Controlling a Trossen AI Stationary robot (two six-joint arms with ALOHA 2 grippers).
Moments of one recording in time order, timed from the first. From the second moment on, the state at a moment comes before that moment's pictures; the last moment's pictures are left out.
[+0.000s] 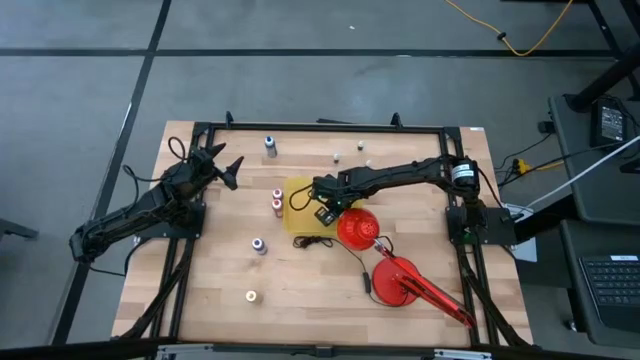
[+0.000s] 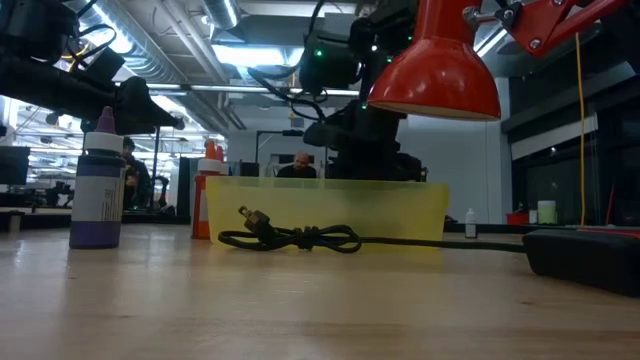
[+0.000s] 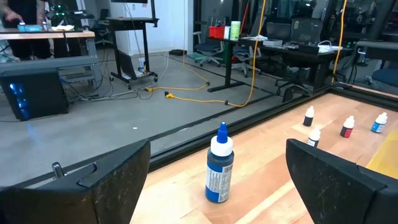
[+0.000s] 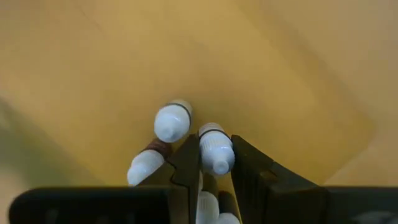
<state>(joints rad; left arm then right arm) 0.54 0.06 0.06 -0.09 -0.40 -0.09 -0.07 2.04 1.48 -0.76 0.09 0.68</state>
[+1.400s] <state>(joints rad) 0.54 0.07 0.06 -0.09 -0.40 -0.09 -0.26 1.81 1.54 -0.85 0.19 0.55</state>
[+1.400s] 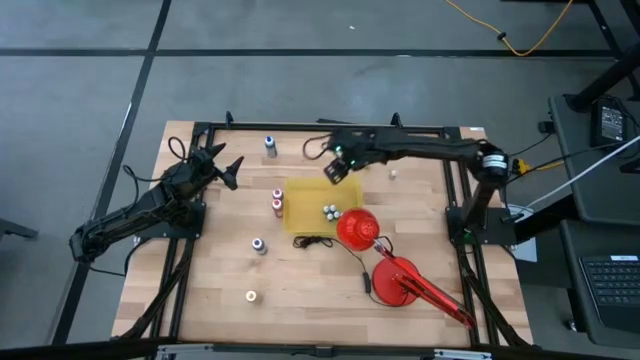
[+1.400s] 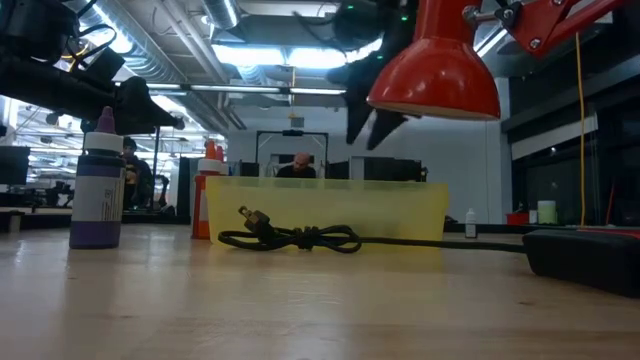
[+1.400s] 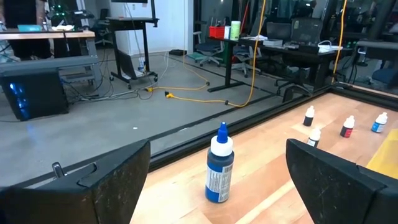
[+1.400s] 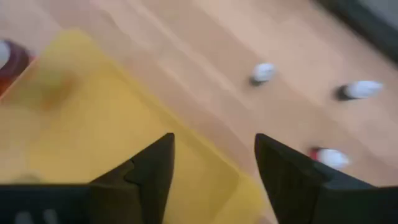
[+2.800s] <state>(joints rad) 0.54 0.07 0.06 -0.09 -0.40 -0.09 -0.56 1.52 0.77 -0.54 0.18 0.48</state>
